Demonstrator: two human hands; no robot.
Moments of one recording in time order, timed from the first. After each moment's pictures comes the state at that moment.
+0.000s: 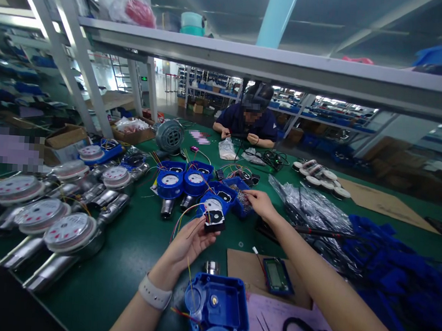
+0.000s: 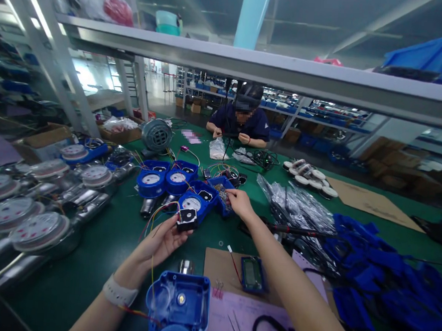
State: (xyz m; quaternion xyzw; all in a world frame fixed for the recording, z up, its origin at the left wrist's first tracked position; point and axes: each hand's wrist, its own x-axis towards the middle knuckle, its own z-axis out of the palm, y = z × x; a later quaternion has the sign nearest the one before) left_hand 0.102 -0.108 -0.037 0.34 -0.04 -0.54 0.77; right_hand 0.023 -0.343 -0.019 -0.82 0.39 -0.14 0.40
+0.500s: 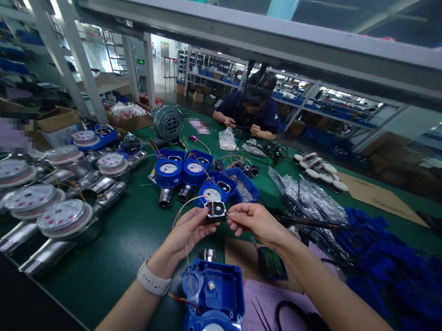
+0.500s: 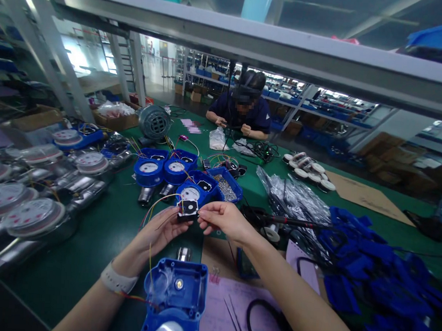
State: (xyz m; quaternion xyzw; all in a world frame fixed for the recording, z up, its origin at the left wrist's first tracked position) left_hand 0.098 -0.108 -0.043 0.35 -0.07 -0.52 0.77; right_hand -0.015 -0.251 0.014 -0.64 0.26 -0.03 0.72
